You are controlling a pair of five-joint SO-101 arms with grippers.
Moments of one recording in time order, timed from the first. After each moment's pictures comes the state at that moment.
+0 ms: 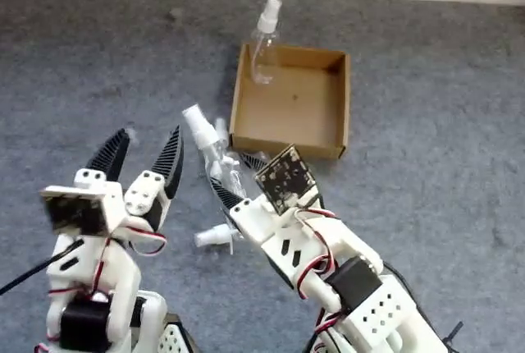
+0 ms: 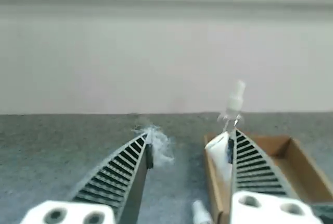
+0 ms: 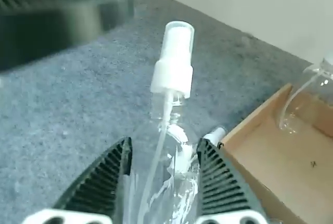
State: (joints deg) left arm 0.0 -101.0 67.3 44.4 7.6; right arm -42.7 -72.6 66.6 31.6 6.0
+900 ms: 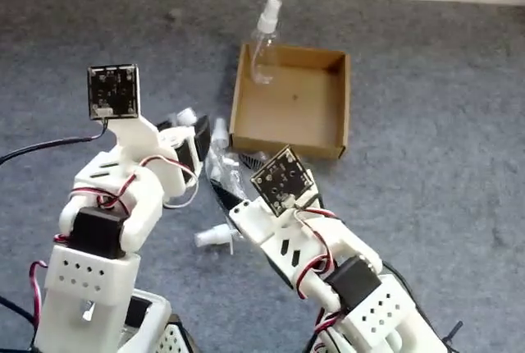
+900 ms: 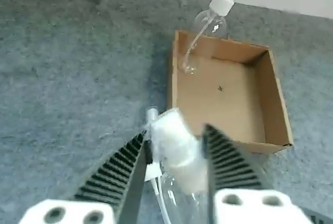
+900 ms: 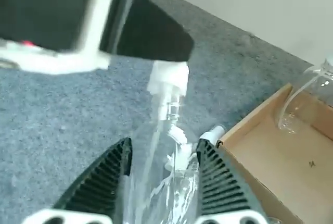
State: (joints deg) left arm 7.8 -58.2 44.3 54.2 21.7; right arm -42.6 -72.6 66.7 31.6 6.5
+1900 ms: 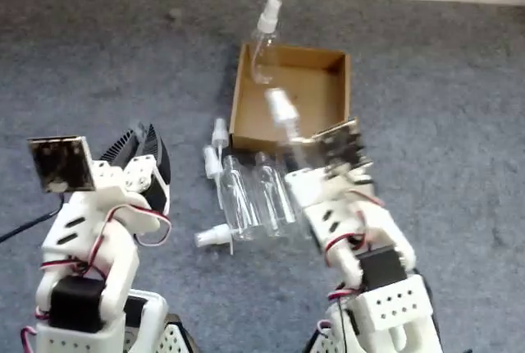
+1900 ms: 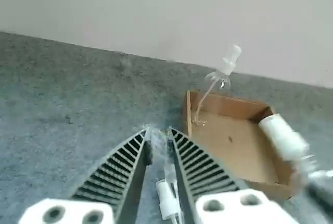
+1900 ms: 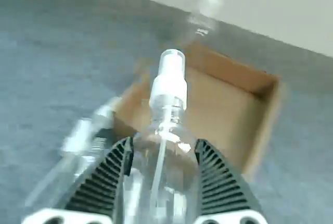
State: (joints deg) left arm 2.3 -83.6 57.5 52.3 17.5; right arm -17.8 -72.6 65.4 37.8 8.8
